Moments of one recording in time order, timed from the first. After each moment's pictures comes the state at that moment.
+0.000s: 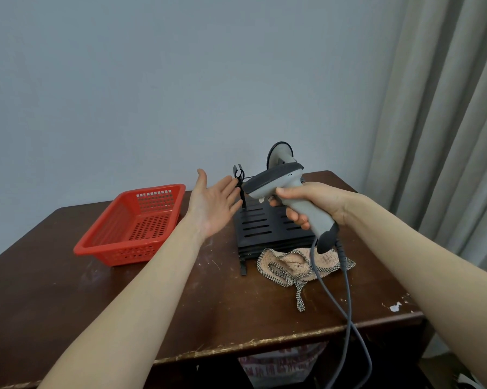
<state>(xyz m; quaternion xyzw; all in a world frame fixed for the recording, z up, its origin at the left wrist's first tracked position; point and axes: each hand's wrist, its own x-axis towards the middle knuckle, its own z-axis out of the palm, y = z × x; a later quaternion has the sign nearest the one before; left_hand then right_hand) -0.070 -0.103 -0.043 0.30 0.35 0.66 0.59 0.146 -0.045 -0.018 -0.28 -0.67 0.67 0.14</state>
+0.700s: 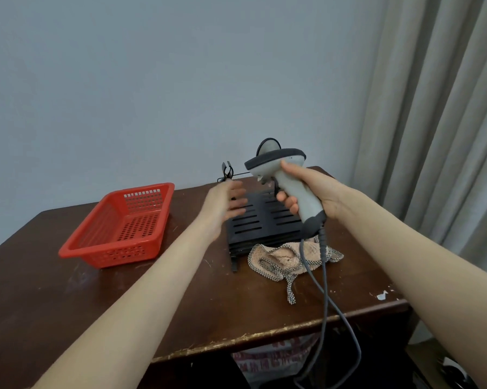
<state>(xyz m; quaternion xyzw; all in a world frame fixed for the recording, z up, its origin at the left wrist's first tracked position) -0.034 -0.102 -0.046 0.41 0.58 0.58 0.41 0.152 -0.045 -0.016 -0.29 -0.53 0.76 0.24</state>
